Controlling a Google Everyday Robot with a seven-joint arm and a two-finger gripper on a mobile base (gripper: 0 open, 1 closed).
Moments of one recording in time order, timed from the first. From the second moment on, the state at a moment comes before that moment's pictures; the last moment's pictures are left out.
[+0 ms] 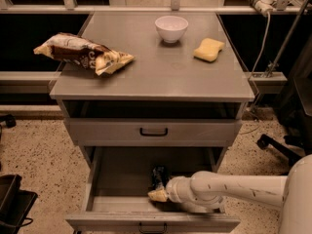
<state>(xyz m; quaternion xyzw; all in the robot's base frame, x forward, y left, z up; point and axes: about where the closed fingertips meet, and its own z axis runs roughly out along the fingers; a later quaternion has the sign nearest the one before) 0.520 -0.019 0.363 -0.33 0.86 0.25 0.30</state>
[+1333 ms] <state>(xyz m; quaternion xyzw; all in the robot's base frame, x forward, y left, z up) 0.516 -0.033 0.376 -0.36 0.85 0.25 0.29</state>
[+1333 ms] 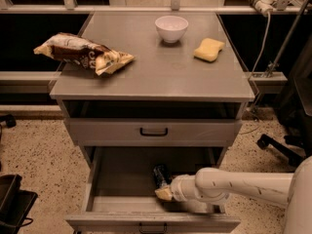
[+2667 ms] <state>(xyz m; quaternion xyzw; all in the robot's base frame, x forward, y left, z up) 0.508 -0.178 0.434 -0.48 0.80 0.25 0.23</state>
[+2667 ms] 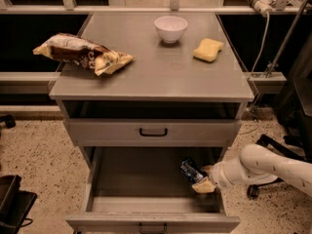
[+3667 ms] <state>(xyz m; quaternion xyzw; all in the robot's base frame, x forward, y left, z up) 0.448 -0.205 0.501 -0.49 0.80 0.28 0.21</state>
